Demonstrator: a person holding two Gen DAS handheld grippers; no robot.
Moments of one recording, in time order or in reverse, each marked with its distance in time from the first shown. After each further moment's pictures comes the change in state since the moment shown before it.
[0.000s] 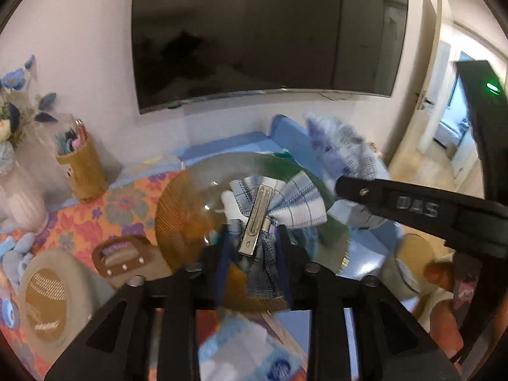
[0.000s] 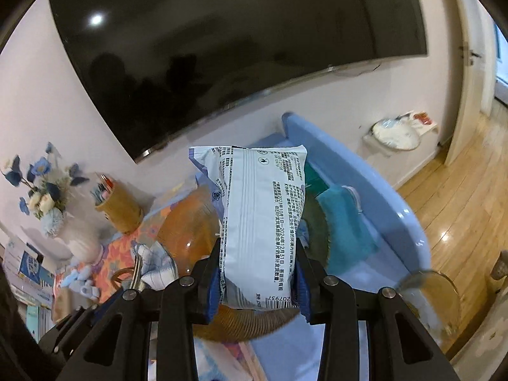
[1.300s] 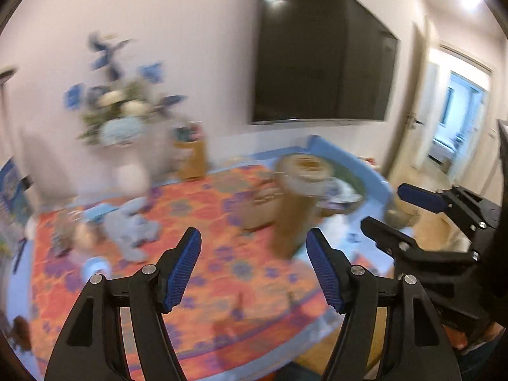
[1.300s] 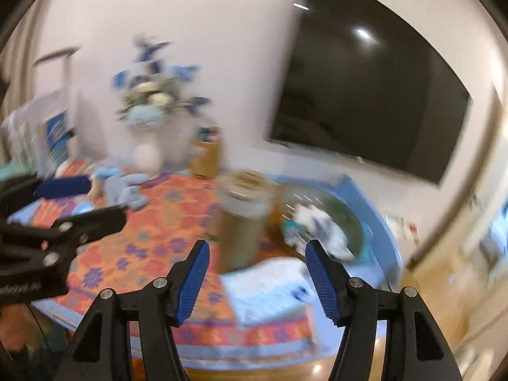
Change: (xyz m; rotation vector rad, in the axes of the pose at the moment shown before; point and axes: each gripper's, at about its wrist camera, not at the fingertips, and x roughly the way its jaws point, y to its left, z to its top) left arm -0.227 0.200 -0.116 -0.035 -0.127 -0.002; right arm -0.160 0.236 -0.214 -0.603 -0.248 -0.124
